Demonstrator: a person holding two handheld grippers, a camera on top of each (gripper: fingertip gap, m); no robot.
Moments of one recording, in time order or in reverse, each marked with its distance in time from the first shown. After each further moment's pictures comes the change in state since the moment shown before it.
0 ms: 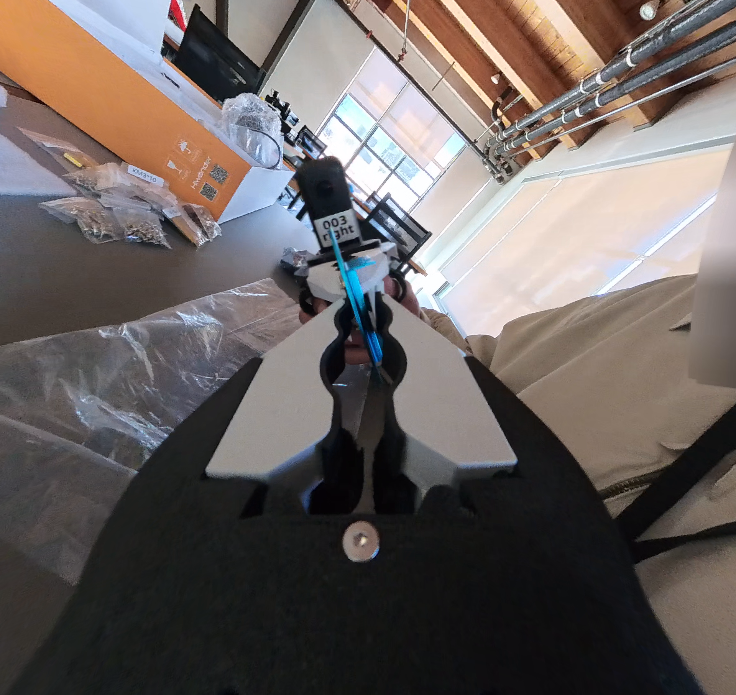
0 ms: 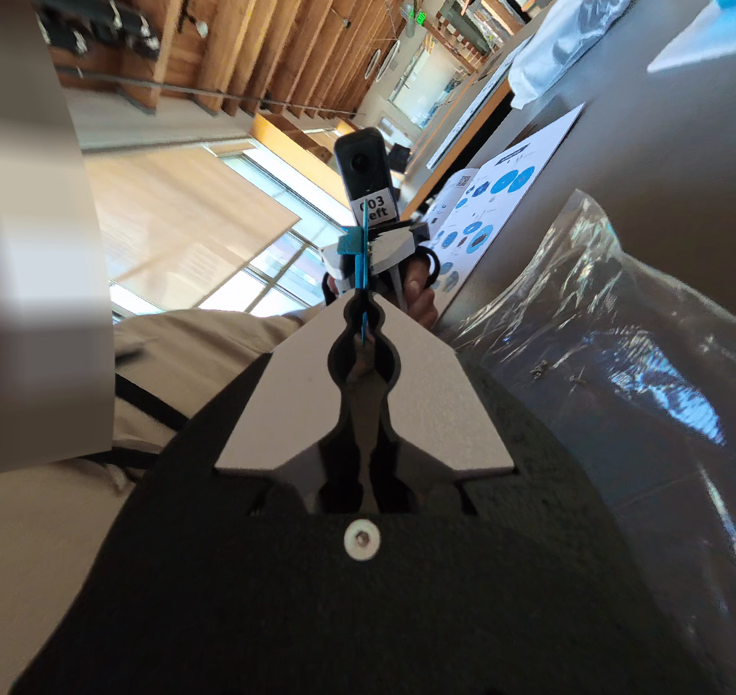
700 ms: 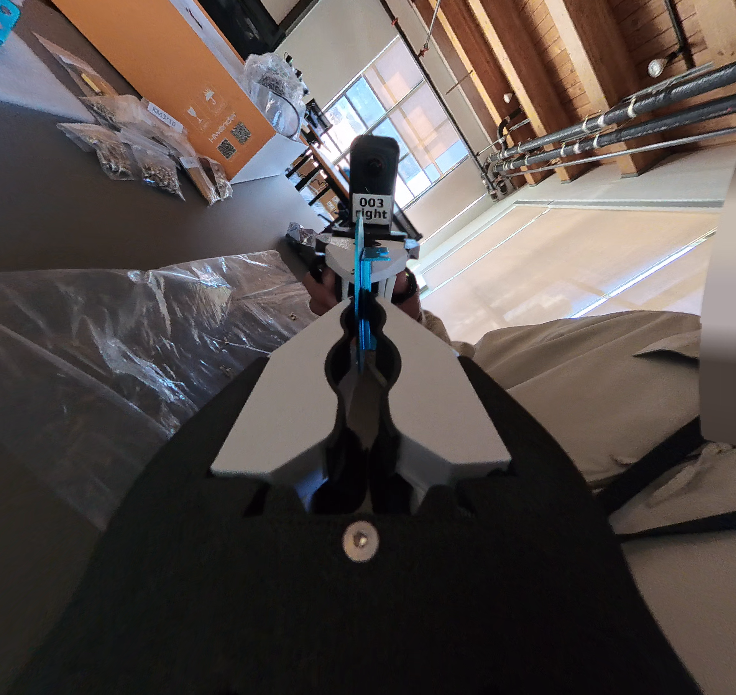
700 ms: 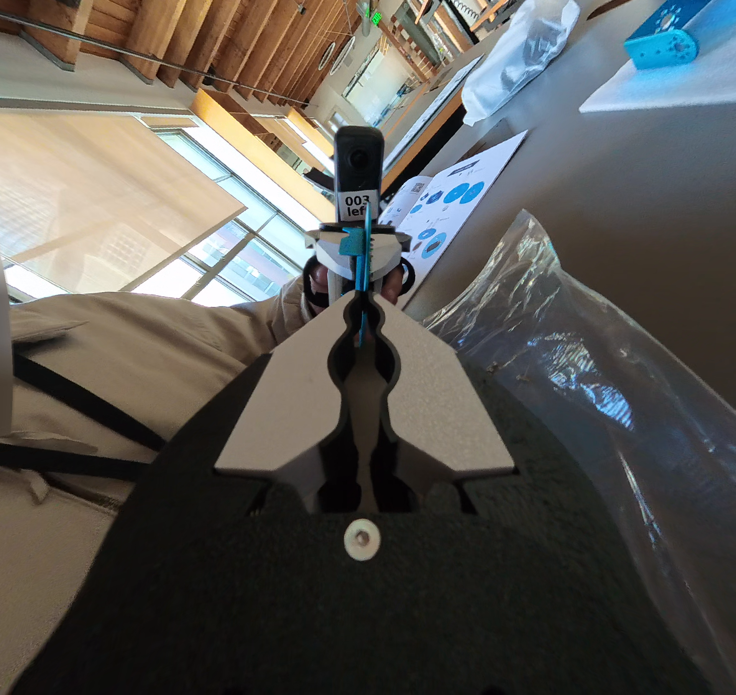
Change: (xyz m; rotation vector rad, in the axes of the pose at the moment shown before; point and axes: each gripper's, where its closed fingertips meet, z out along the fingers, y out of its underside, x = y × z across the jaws) left arm -0.019 0.004 -0.007 -0.032 -0.020 -0.184; right arm 0.013 -0.003 -0.004 -0.010 0.132 -0.125
